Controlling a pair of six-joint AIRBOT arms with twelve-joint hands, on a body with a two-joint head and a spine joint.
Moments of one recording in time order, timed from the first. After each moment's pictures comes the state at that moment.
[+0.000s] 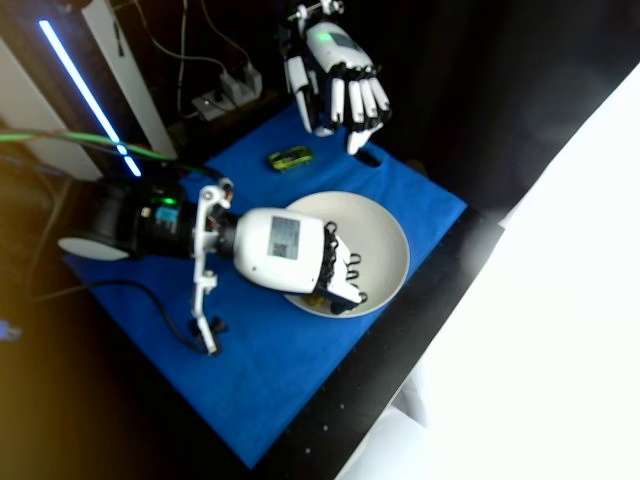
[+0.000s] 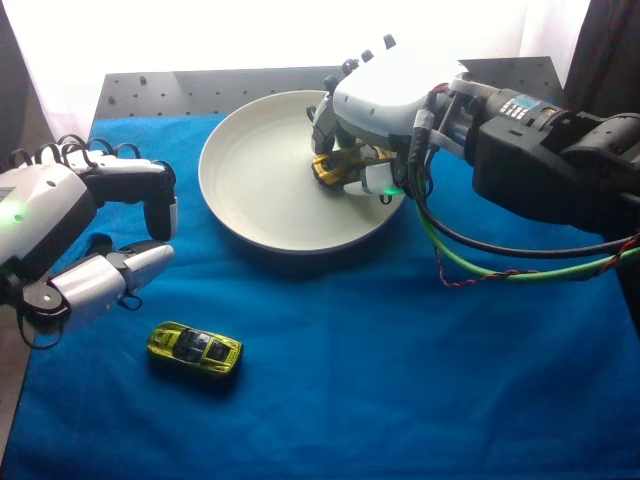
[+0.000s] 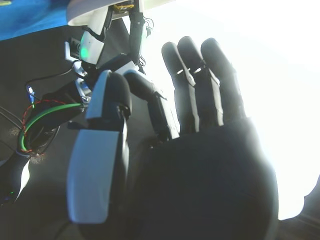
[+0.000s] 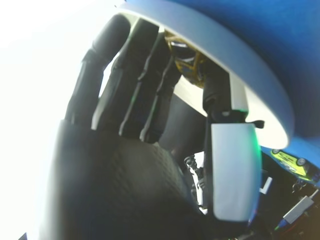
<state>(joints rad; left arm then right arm) 1.08 -0.87 0.84 -0.46 -1.14 1.17 -0.53 -1.50 1.54 0.19 0.34 -1.24</state>
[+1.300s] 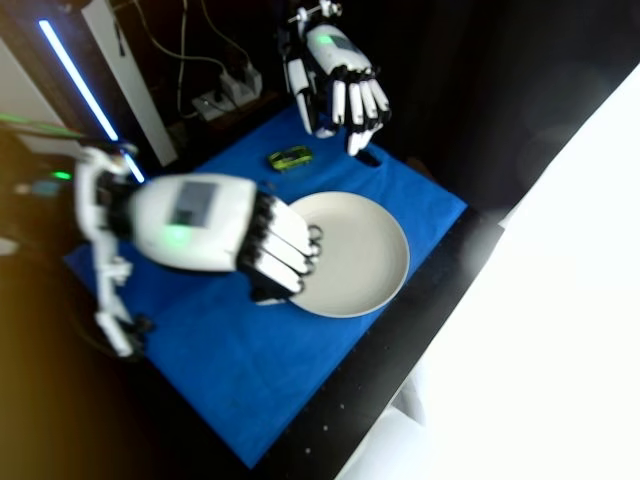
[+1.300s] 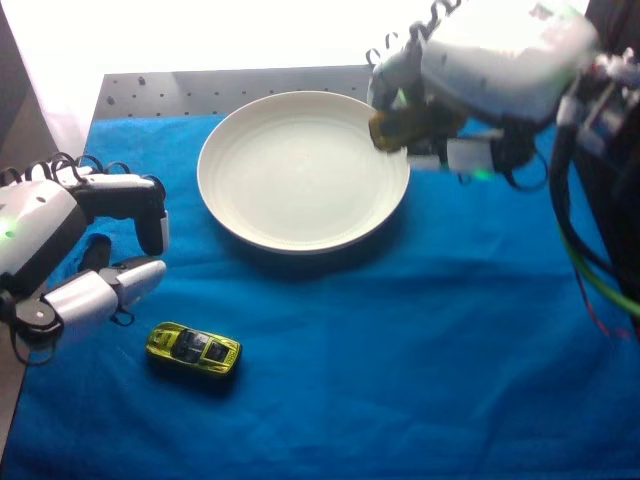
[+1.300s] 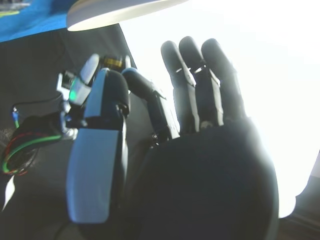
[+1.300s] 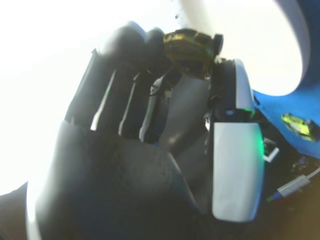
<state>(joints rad) 1.13 -0.88 0.82 -0.50 -1.18 1.16 -0.57 -1.14 1.15 0.07 0.60 -1.24</state>
